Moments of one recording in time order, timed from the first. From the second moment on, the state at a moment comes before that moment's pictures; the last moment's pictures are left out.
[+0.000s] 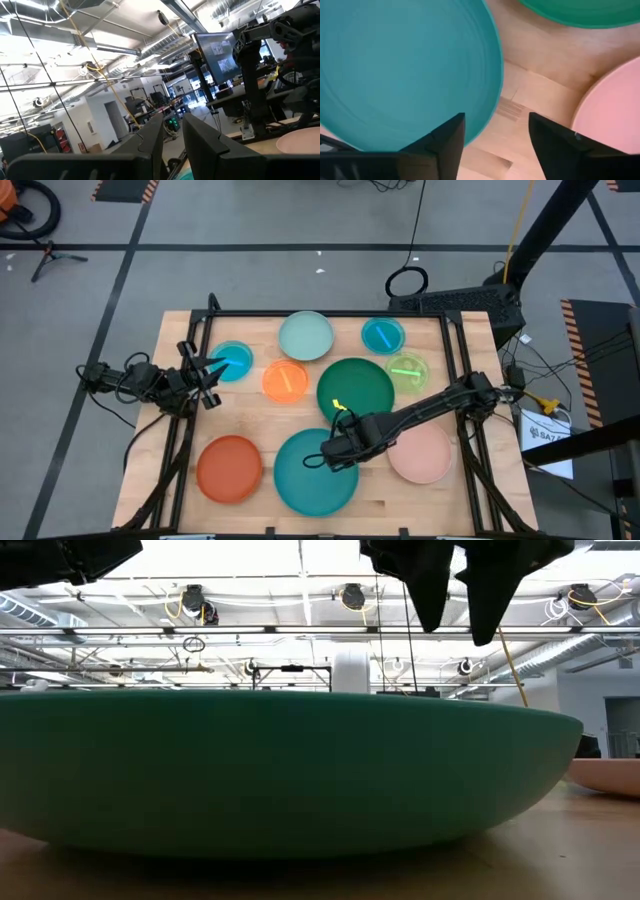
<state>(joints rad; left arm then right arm) -0.26 0.01 0.12 0.35 -0.49 0.67 0.37 1.98 1.77 -1.29 -0.04 1.52</state>
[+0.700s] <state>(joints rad) -0.26 0.01 0.12 0.34 -0.49 0.67 0.37 1.98 1.53 -1.03 -0.05 1.53</state>
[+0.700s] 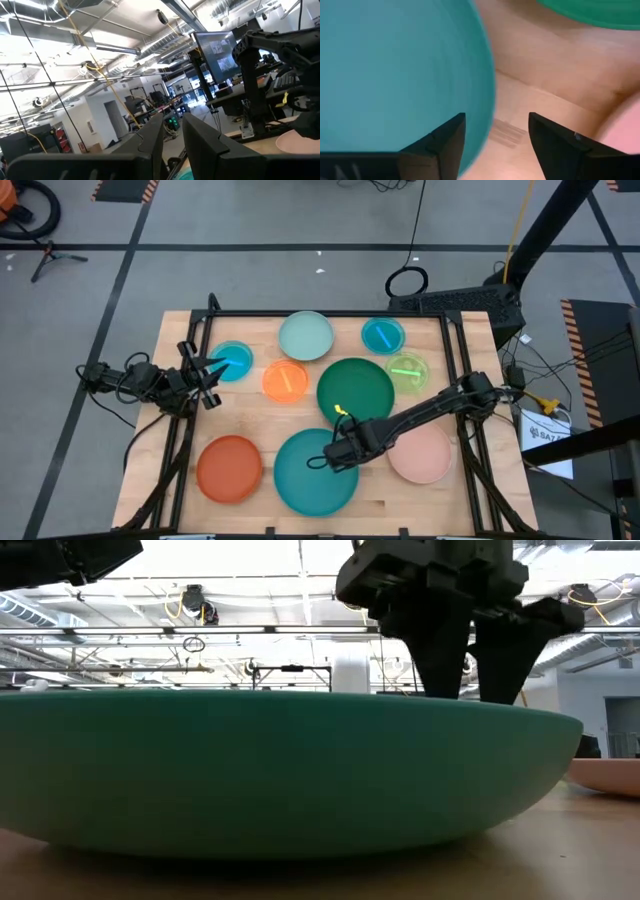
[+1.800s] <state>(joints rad) -0.26 0.01 0.12 0.34 -0.49 0.67 0.36 1.98 1.41 -0.80 -0.05 1.53</state>
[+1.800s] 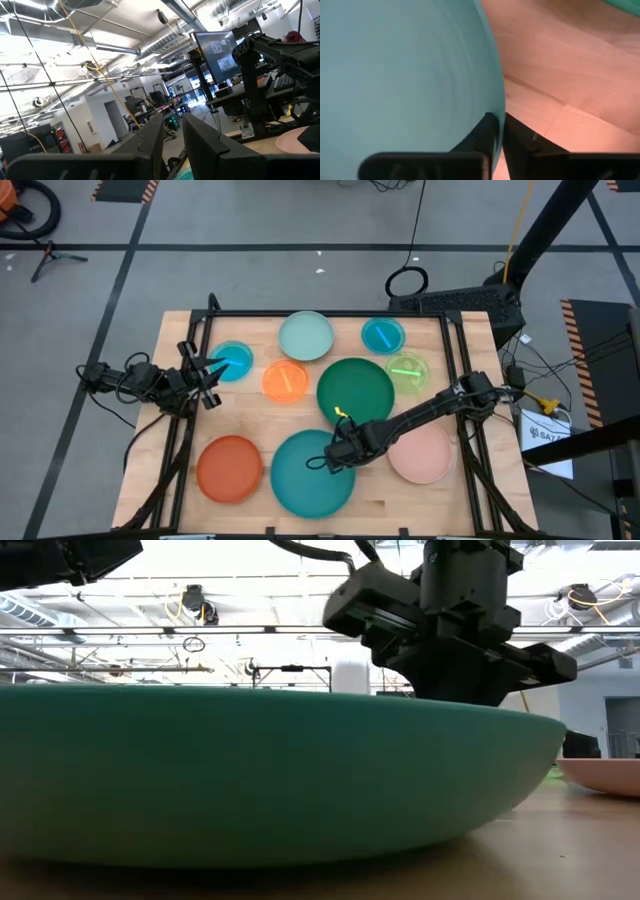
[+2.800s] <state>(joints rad) -0.26 0.01 0.12 0.34 -0.49 0.67 0.36 1.82 1.41 -0.79 -0.05 1.49</state>
